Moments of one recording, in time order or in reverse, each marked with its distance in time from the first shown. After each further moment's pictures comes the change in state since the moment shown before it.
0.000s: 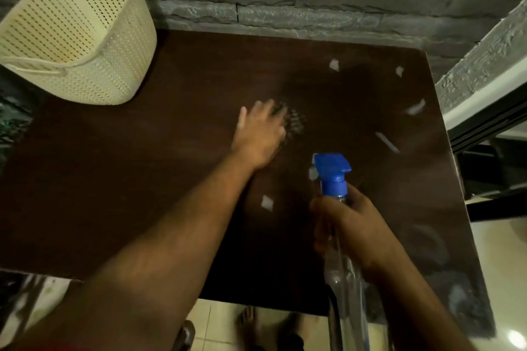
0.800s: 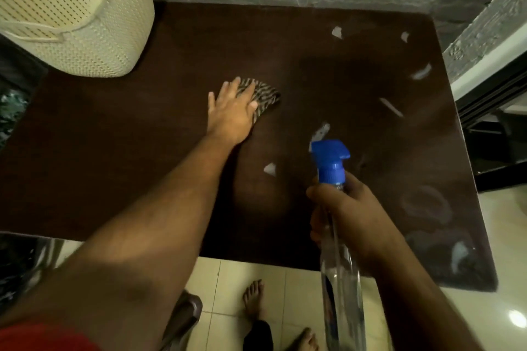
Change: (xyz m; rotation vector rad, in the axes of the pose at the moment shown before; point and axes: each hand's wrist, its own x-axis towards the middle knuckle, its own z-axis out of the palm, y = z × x) left_hand -0.039 -0.037 0.000 -0.113 0.065 -0.201; right_hand -0.026 0.038 0.011 0.080 -0.023 0.006
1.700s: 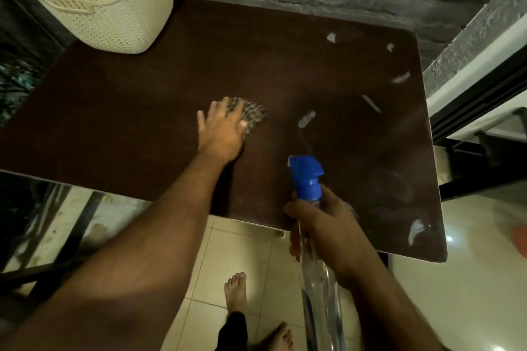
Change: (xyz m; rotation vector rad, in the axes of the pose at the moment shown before) left_hand -0.104 0.014 0.009 0.014 0.028 -0.116; right_hand -0.071 0.036 -0.004 -0.216 -0.087 -0.056
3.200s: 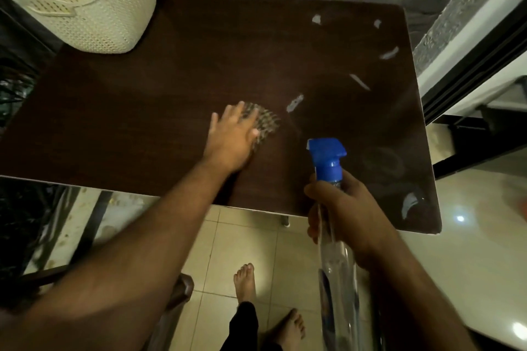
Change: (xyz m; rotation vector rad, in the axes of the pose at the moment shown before) left_hand -0.036 0.032 0.009 0.128 -0.076 0.196; right_hand -0.012 0.015 -0.034 0.107 0.062 -0.015
